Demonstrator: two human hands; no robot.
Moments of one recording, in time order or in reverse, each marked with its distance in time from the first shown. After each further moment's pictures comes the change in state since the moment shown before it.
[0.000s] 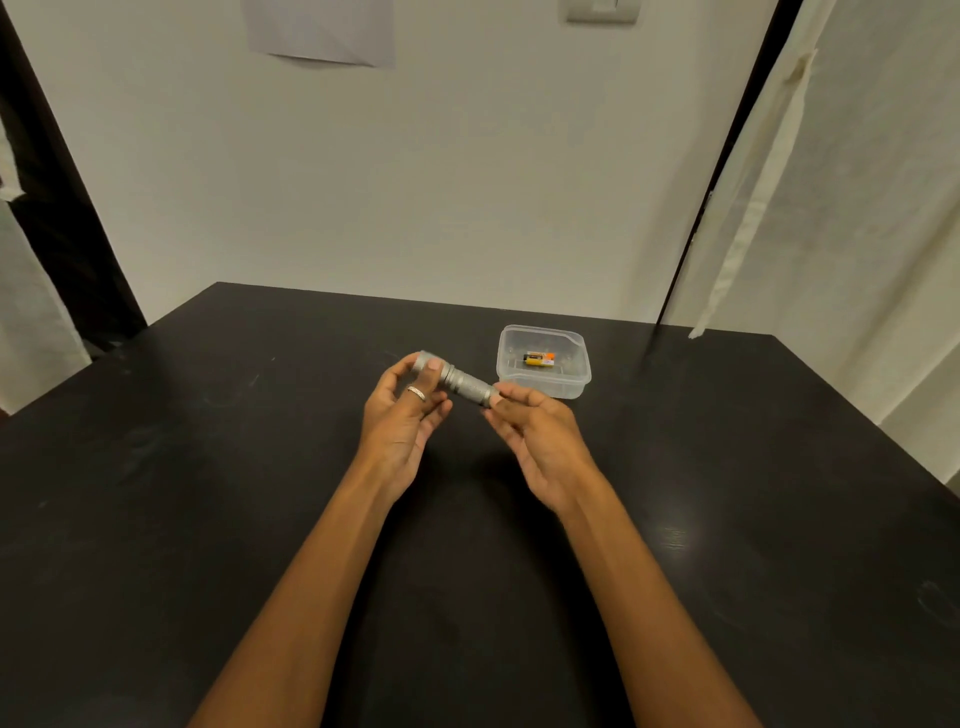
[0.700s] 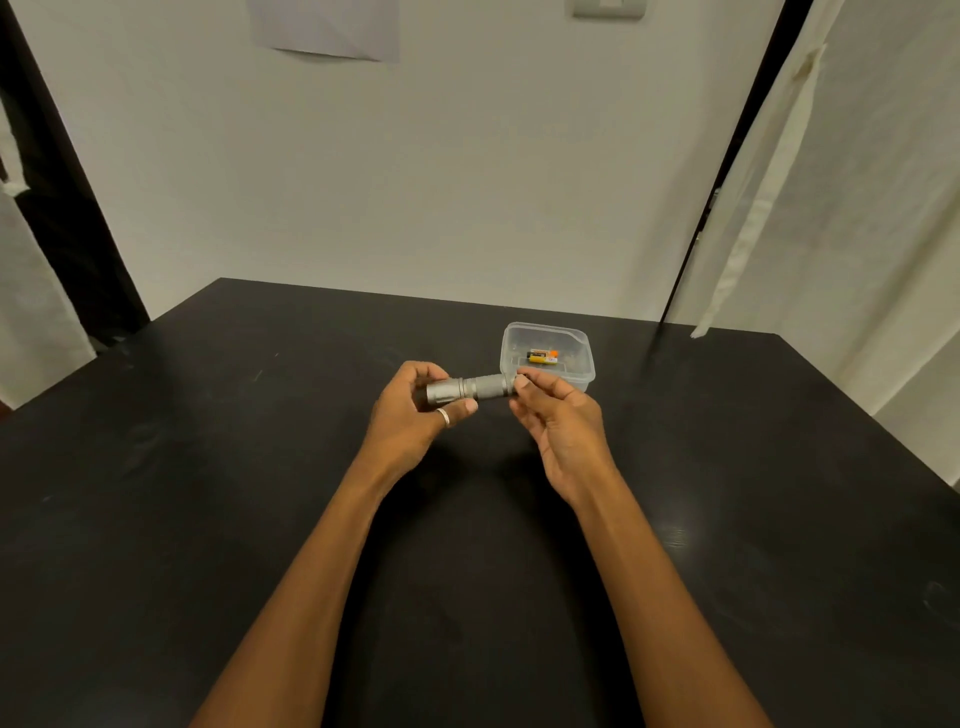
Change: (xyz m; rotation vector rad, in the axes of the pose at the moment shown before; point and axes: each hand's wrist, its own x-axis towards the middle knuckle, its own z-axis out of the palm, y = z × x) left_hand 0.004 -0.001 -0.016 0.711 -0.139 0.222; right_hand 0.000 -0.010 -0.013 0.040 0.060 -0.113
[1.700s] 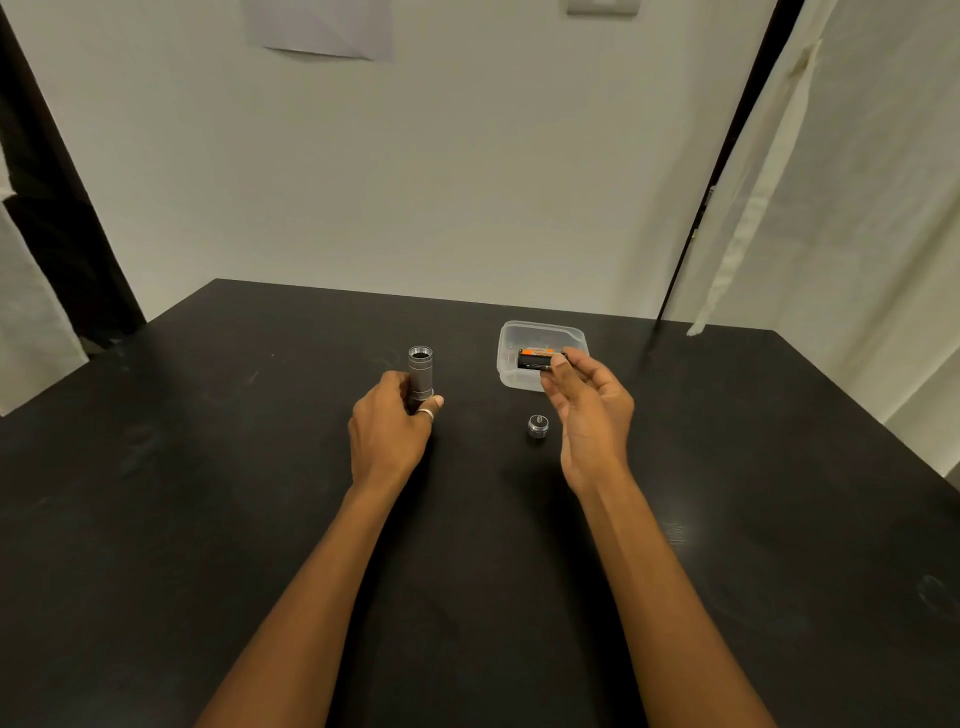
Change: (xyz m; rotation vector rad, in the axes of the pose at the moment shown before) left_hand -0.001 -0.011 0.000 0.554 0.313 -0.009; right_hand 0.002 -0.013 -0.005 0.060 0.206 -0.244
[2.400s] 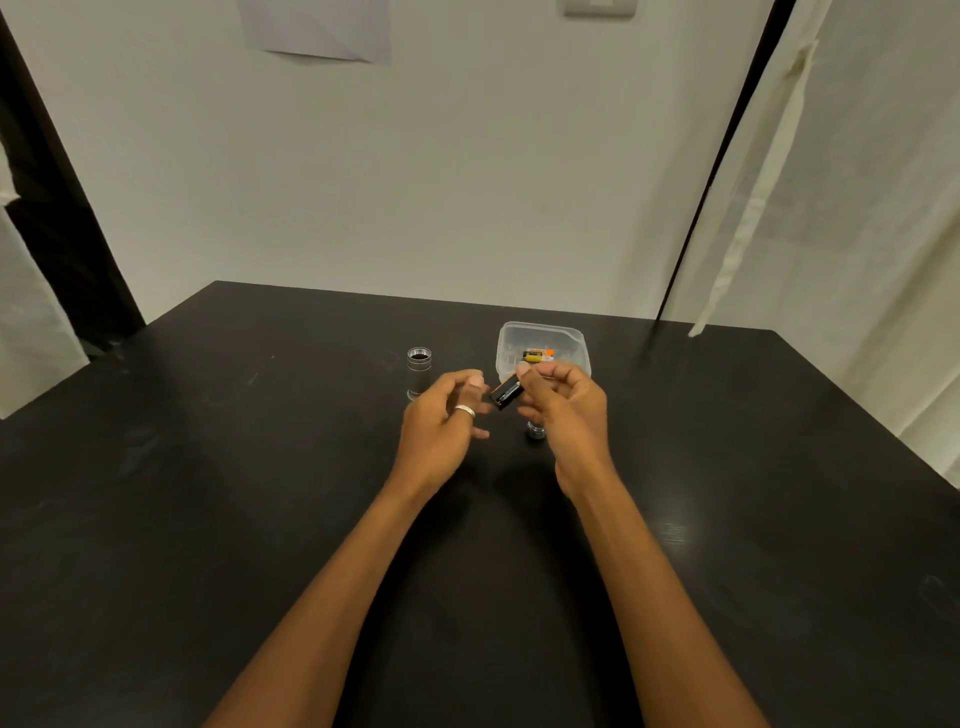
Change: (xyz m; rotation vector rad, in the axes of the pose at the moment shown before) left_hand -0.025 0.039 0.015 -0.542 -0.291 0.056; right_hand -0.005 0.007 0.004 -0.371 -0.132 -0.022
